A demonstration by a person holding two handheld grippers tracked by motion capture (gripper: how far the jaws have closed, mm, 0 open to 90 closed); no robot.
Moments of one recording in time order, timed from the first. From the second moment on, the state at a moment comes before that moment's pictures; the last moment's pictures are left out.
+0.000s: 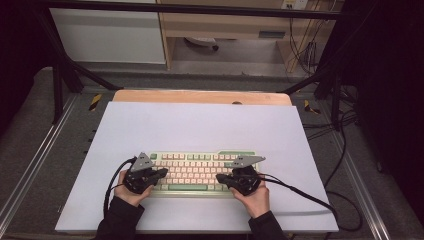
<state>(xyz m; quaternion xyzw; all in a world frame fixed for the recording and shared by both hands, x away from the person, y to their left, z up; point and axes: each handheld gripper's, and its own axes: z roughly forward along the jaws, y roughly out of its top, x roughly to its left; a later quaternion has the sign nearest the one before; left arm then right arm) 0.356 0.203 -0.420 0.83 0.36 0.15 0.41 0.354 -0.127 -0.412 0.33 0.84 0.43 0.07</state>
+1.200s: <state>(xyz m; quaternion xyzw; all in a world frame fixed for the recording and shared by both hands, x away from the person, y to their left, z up) 0.351 0.219 -0.419 0.82 0.36 0.15 0.42 0.368 -0.055 -0.426 0.31 0.85 0.42 0.05</state>
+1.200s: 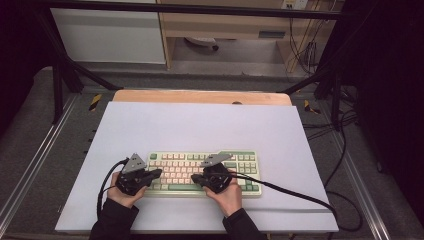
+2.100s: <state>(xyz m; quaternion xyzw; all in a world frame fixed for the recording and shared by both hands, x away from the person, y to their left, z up) 0.350 0.217 -0.419 0.82 0.36 0.15 0.41 0.365 -0.058 -0.424 0.30 0.86 0.42 0.06</state>
